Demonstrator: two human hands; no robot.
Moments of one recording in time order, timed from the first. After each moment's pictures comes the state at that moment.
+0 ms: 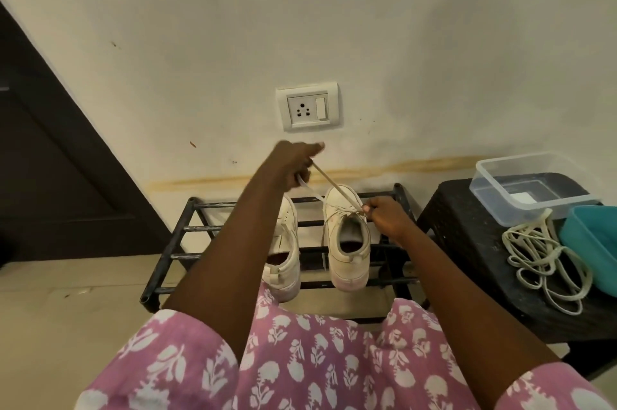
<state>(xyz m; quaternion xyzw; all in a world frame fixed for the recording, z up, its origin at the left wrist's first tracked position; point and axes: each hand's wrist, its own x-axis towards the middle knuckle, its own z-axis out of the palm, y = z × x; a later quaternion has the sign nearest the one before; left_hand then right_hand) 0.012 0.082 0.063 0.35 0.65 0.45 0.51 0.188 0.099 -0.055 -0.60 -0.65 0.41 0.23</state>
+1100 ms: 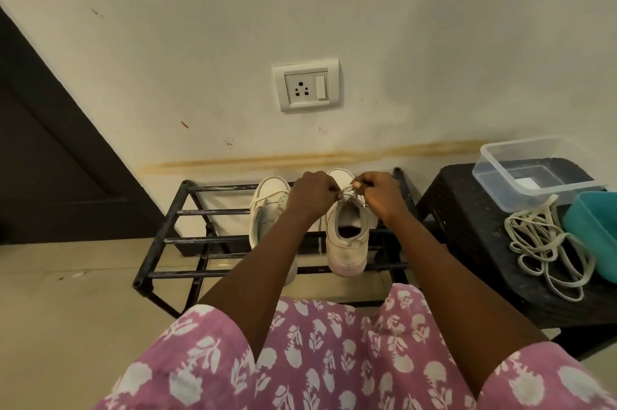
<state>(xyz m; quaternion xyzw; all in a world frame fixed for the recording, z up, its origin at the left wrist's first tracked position) 0.034 0.078 -0.039 0.69 0.68 0.18 0.16 0.173 0.105 -0.062 -0.59 -0.65 0.35 0.34</state>
